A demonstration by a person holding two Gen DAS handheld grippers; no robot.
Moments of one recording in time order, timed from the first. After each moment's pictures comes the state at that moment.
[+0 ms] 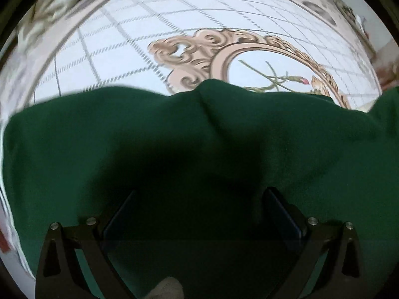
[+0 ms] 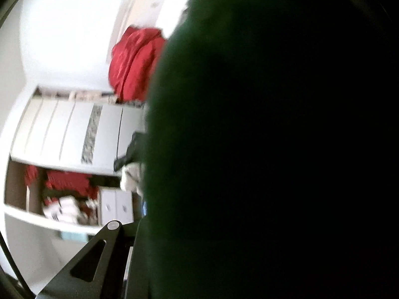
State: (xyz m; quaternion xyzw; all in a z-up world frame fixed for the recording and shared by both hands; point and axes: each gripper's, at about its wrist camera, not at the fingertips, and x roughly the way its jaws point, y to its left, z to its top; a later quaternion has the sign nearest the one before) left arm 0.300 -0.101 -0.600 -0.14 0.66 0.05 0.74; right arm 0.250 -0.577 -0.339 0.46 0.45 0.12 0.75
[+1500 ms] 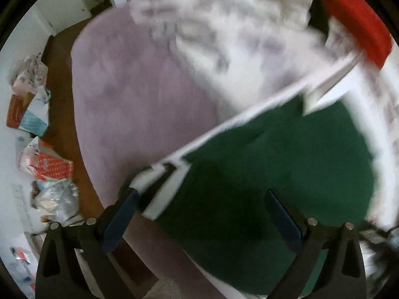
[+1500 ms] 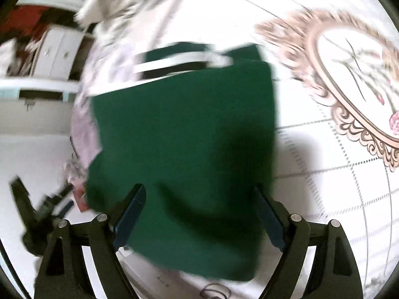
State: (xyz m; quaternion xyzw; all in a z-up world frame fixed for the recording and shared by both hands) left arm 0.082 0.200 -0.564 -0.27 0.61 0.34 0.67; right arm 0.345 -0.232 -0.398 0.11 0.73 0.23 0.64
